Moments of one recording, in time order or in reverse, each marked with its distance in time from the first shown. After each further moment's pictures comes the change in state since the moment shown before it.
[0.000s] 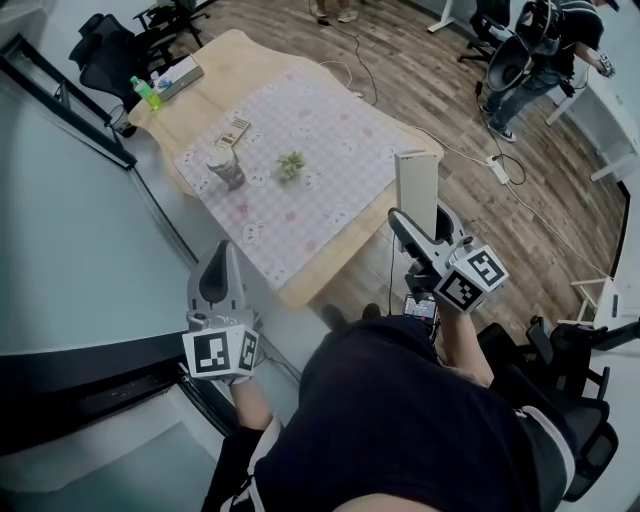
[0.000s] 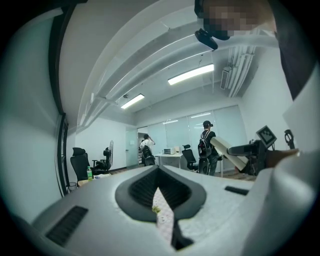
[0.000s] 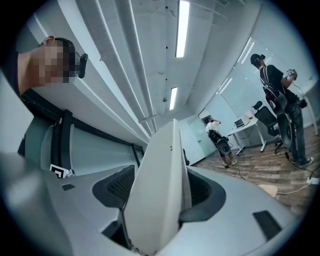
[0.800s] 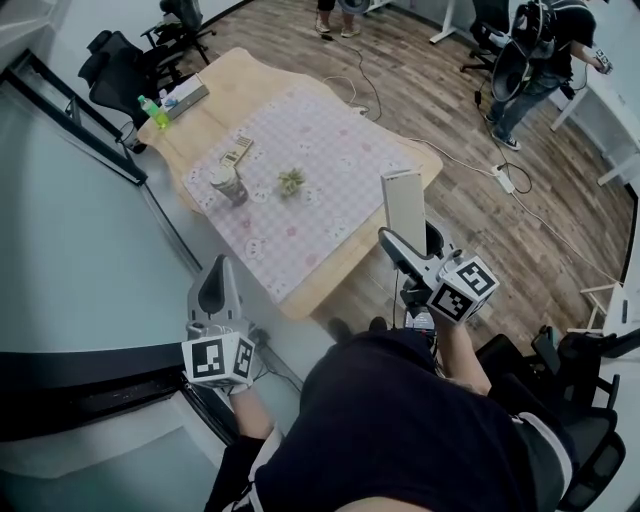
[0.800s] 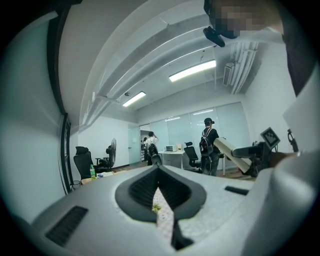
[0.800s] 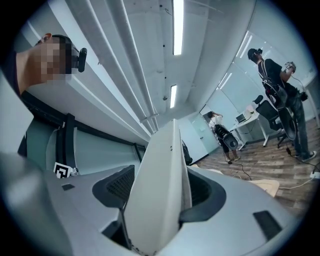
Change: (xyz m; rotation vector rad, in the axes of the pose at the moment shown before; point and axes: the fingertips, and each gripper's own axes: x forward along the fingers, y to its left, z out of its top) left arm -0.001 -0.009 0.006 0.001 0.032 0.034; right arm -0.011 -0.006 -0.006 0.037 0.022 0.038
